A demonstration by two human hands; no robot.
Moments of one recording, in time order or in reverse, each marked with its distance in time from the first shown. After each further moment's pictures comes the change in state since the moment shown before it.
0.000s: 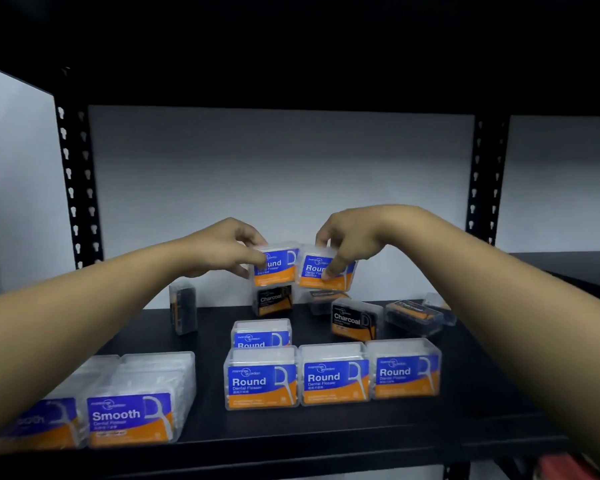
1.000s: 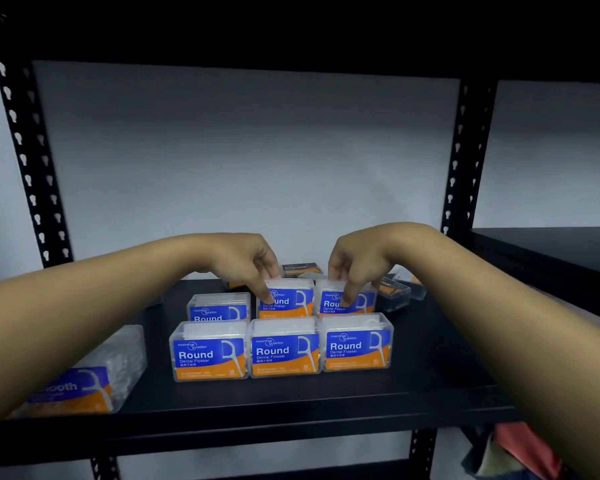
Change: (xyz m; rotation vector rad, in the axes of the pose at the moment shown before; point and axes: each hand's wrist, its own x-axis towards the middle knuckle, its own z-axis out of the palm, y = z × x) left_hand 0.019 0.028 0.074 0.364 -0.482 -0.012; right_hand -0.028 0.065 0.055 0.135 -0.280 0.082
